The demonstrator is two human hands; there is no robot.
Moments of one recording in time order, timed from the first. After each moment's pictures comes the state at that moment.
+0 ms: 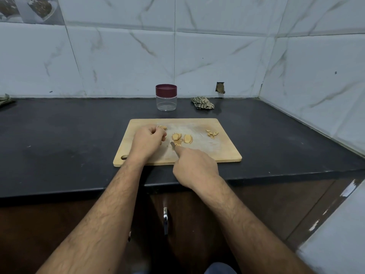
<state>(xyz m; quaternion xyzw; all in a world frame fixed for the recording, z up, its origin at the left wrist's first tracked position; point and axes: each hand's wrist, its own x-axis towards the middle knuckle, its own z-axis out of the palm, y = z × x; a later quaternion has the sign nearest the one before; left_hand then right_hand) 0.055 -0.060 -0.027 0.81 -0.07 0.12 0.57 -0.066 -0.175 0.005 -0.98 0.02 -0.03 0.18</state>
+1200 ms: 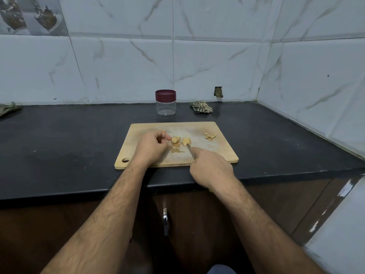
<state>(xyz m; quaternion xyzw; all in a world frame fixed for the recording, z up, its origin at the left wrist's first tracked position) 0.050 -0.061 -0.031 0.86 -0.14 0.12 0.48 -0.080 -0.208 0.009 -0.98 0.07 -0.03 0.19</state>
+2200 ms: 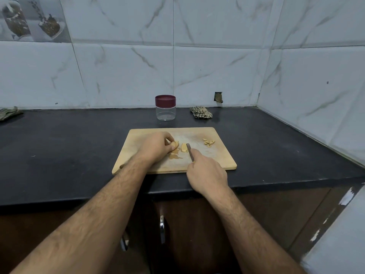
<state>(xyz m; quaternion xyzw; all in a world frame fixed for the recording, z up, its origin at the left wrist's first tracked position) 0.074 -0.079 -0.013 0.95 -0.15 0.08 0.28 -0.063 -0.211 -0.006 -0.97 0.08 -0.09 0.22</state>
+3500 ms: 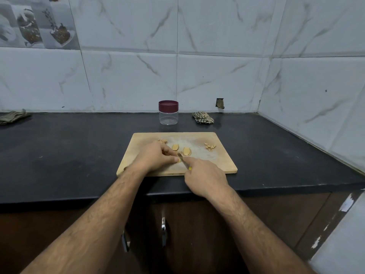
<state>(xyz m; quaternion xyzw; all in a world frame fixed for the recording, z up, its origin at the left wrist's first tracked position) 0.050 -0.059 -0.016 0.92 -0.17 0.03 0.34 -0.072 -0.207 0.007 -0.98 0.02 -0.05 0.18</state>
